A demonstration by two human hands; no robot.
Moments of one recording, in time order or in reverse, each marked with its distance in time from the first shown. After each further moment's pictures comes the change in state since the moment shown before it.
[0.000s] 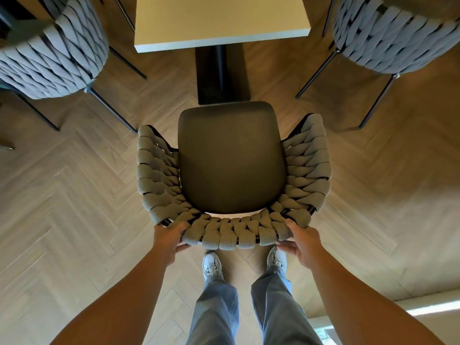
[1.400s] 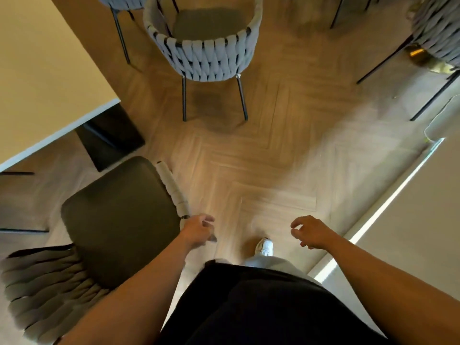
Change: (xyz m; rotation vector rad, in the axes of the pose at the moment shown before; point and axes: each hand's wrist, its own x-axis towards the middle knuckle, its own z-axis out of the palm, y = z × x) left_hand -0.178 0.029 0.401 1.173 -0.624 0.349; right_hand 0.009 -0.094 -0.391 -0.731 0.006 -0.187
